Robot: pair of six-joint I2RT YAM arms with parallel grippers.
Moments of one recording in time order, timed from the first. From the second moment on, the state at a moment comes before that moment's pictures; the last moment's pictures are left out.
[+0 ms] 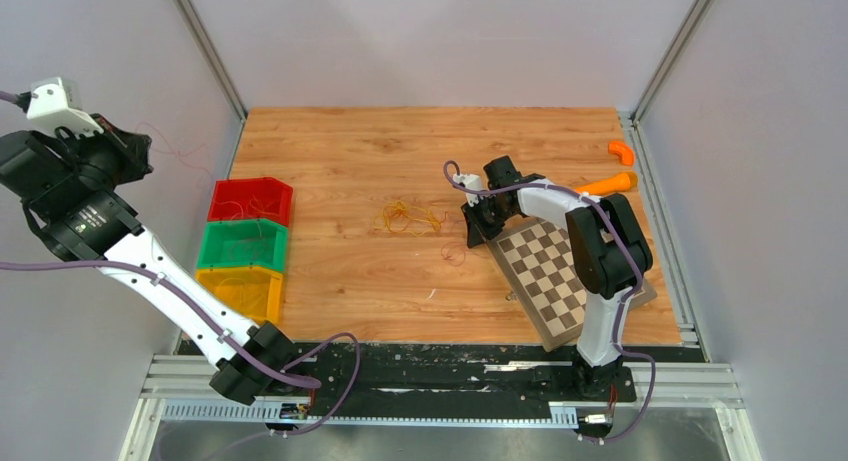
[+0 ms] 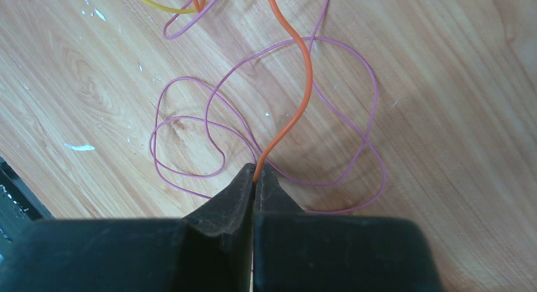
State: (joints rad) left arm 0.94 1.19 1.73 -0.74 0.83 -0.03; right arm 0.40 1.94 1.24 -0.51 -0.50 -0.25
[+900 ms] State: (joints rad) left arm 0.94 1.23 1.13 -0.79 0.74 0.52; right arm 0.40 1.94 1.24 -0.51 -0.50 -0.25
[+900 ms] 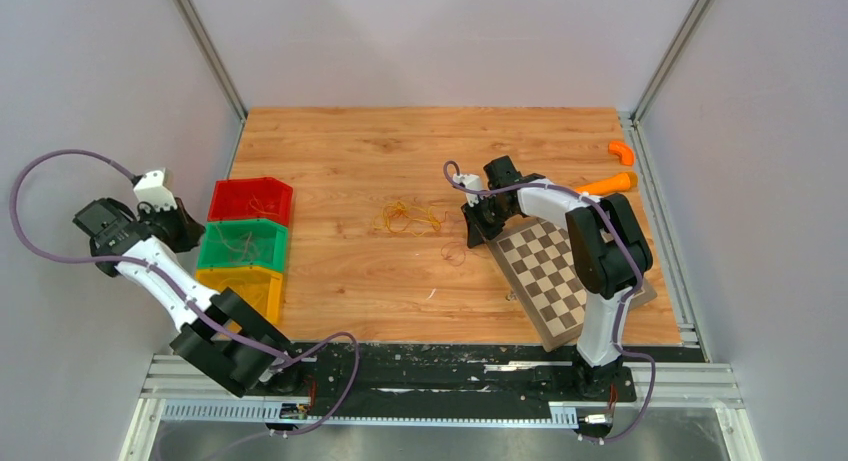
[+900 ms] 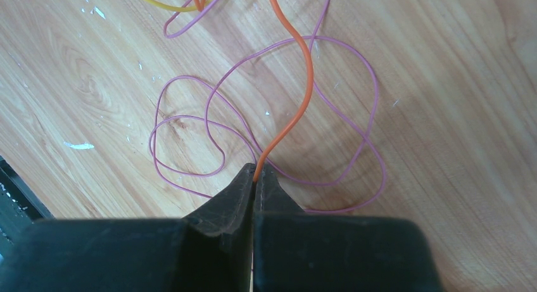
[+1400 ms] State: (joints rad) left arm 0.81 1.30 0.88 -0.58 0.59 0.60; right arm 0.40 1.95 1.27 -0.54 -0.51 -0.25
